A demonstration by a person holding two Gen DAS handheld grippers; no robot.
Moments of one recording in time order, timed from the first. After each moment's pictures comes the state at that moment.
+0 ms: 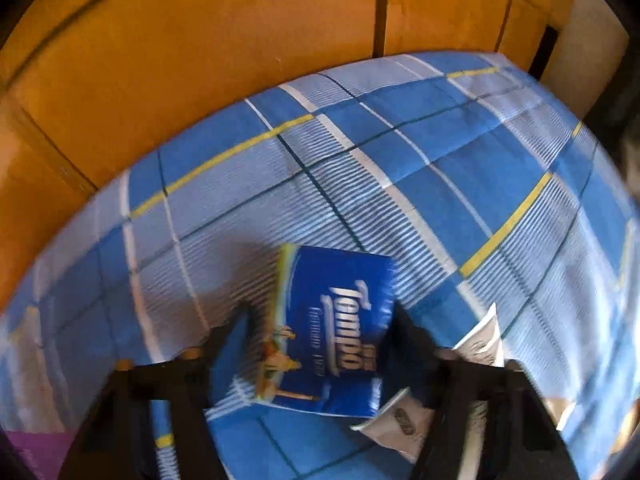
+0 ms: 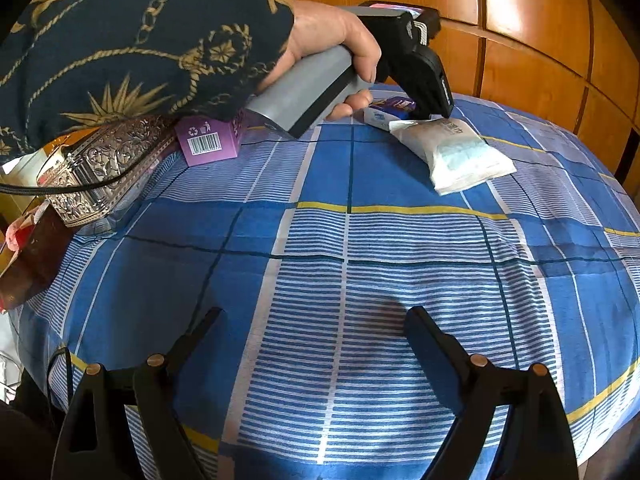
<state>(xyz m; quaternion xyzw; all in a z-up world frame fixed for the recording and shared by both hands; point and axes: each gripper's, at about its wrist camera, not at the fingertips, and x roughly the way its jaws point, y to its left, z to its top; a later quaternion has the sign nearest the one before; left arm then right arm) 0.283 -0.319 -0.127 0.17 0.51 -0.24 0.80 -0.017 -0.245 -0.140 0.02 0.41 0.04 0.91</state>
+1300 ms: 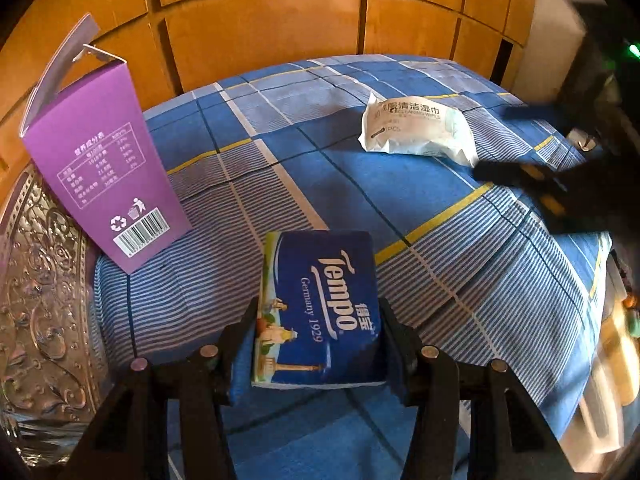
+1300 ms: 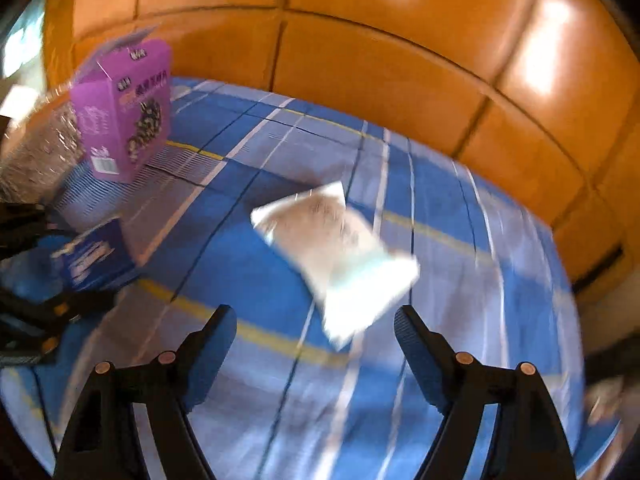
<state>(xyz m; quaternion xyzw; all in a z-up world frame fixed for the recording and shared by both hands) 0.079 -0.160 -0.129 0.14 0.45 -0.26 0.84 0.083 -0.320 -0.089 -0.18 0.43 0.03 0.88</state>
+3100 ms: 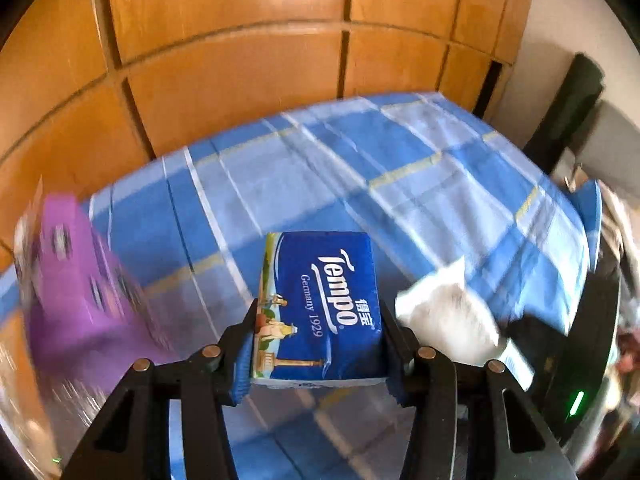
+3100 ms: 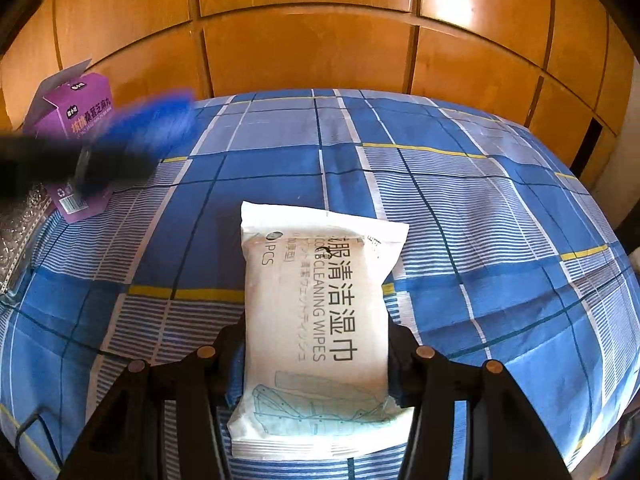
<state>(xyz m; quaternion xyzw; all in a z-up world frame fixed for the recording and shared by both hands) 0.139 -0.218 -0.047 0.13 0.44 -0.29 0.84 0.046 -0.329 -0.138 0.02 0.42 -0.06 0.91</state>
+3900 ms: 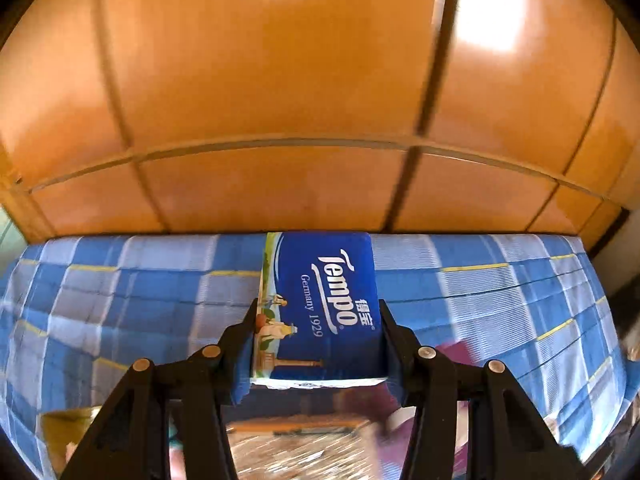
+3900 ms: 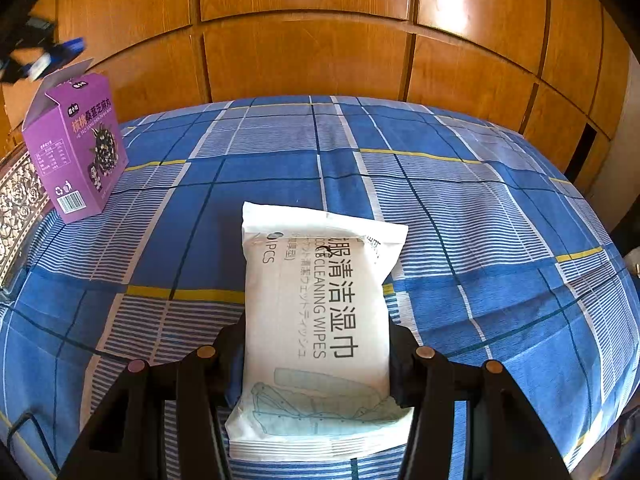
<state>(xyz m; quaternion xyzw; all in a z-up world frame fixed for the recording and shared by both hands) 0.271 0.003 0.045 0.00 0.43 -0.06 0.90 0.042 -0.325 -0.139 0.01 0.40 -0.07 0.91</state>
